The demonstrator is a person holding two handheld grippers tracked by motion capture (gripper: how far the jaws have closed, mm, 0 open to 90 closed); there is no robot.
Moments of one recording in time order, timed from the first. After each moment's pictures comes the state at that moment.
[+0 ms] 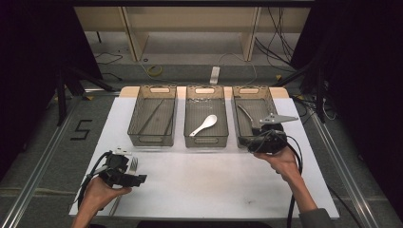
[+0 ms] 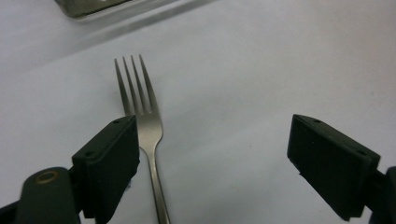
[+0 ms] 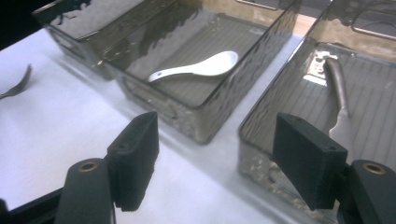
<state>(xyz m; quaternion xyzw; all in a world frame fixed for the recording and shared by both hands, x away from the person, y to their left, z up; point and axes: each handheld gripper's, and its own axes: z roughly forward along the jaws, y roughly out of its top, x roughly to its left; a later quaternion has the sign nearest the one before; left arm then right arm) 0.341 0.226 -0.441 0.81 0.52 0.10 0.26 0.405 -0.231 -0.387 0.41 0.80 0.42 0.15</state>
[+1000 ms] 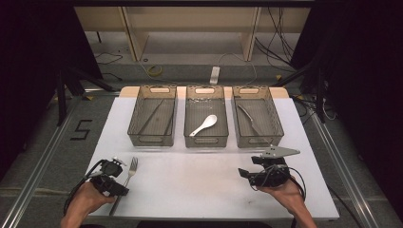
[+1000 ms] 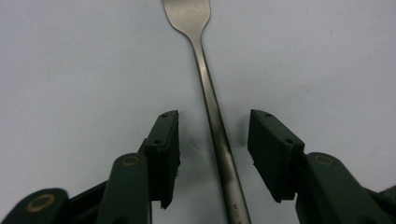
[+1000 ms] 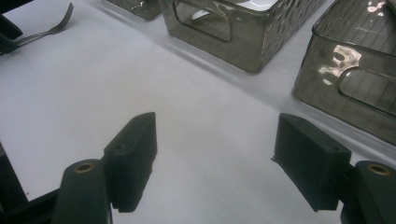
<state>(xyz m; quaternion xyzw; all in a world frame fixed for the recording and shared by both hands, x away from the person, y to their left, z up) 0.336 0.246 -0.462 0.84 0.53 0.05 0.11 0.337 -0.235 -0.427 0.39 0.82 0.41 0.13</state>
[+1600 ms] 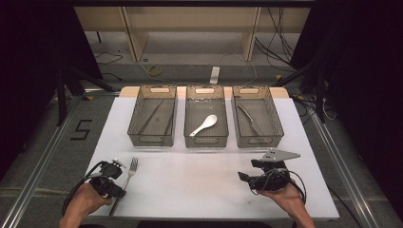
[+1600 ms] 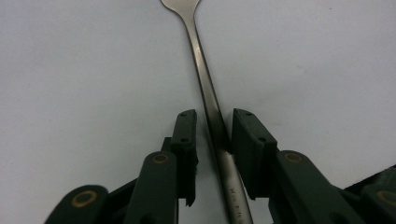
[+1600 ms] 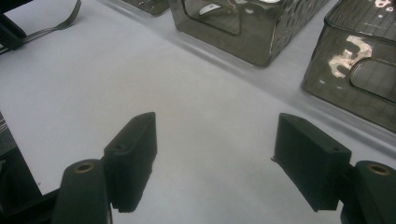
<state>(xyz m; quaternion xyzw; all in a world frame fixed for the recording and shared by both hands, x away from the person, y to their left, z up) 0.333 0.247 -0.463 0.85 0.52 0.03 0.09 0.329 -0.234 -0.429 0.39 0.82 0.41 0.12</state>
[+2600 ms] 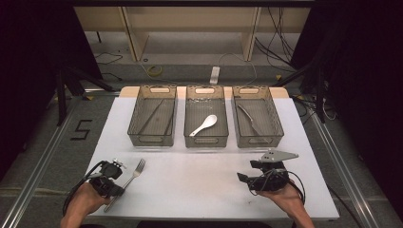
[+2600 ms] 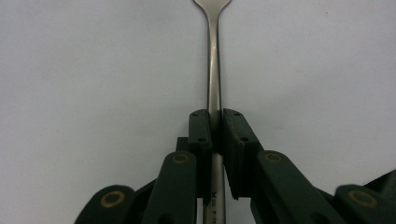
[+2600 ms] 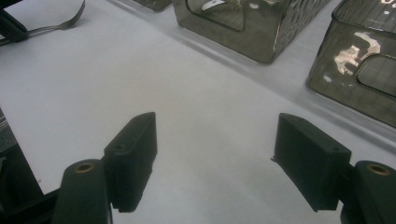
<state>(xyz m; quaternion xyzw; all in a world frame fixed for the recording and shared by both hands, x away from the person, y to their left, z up) 0.333 0.248 -0.462 0.86 0.50 0.04 0.10 0.329 -0.231 -0.431 0.38 0.82 0.40 0.12</state>
